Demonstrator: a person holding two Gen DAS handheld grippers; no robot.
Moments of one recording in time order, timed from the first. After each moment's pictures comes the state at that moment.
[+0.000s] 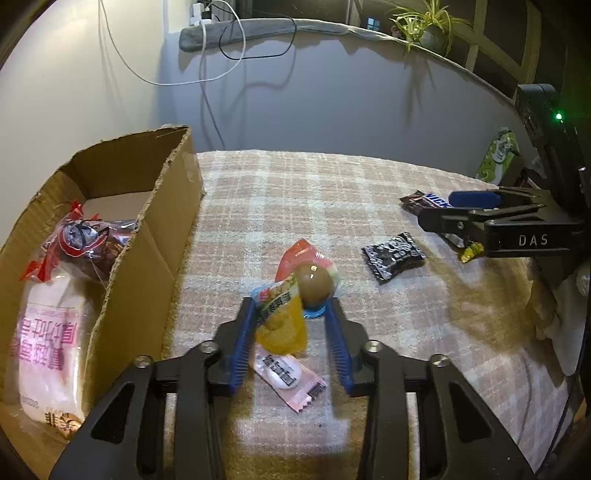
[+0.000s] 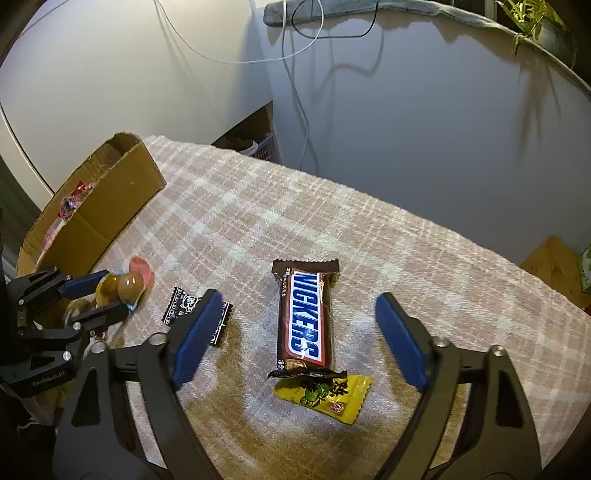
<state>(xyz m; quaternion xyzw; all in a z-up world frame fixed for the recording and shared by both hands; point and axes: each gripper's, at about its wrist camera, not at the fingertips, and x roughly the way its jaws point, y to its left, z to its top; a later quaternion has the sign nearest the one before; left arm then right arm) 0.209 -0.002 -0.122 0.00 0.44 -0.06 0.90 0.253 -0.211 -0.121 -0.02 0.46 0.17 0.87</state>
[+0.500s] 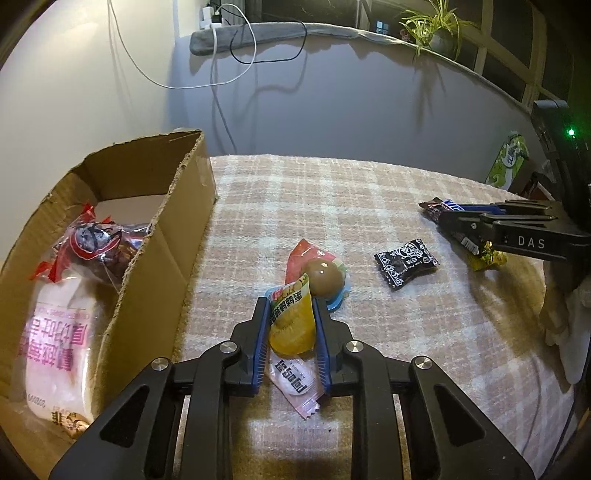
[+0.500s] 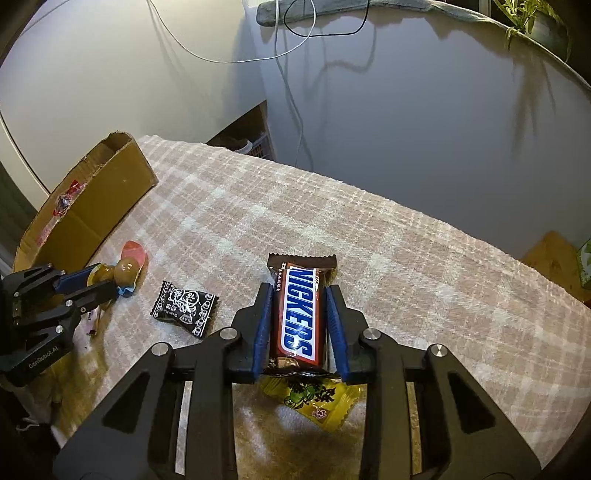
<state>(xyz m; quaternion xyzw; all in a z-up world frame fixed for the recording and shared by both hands) 0.207 -0.001 -0.121 0.00 0.43 -0.05 0.90 0.251 -0.221 -0.123 -0.02 0.45 0.16 0.88</state>
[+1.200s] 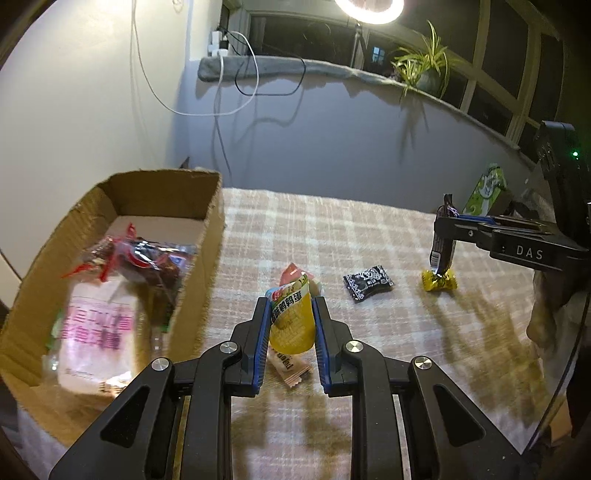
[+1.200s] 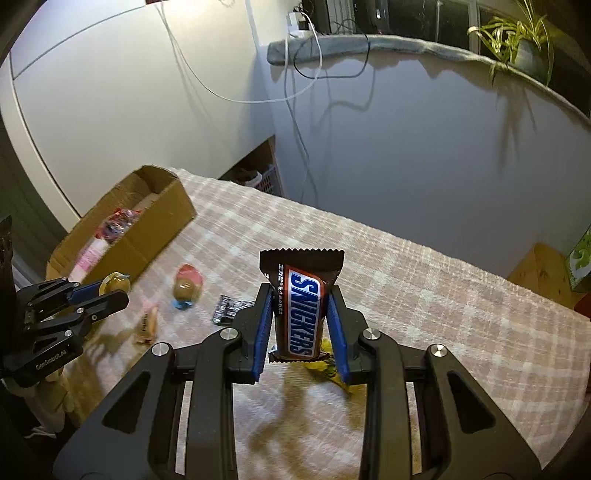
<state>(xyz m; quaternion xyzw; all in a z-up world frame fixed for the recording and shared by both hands) 0.176 0.017 -0.076 -0.04 0.39 -0.07 0.92 0.207 -0.212 -0.063 -0.01 0.41 0.15 0.90</state>
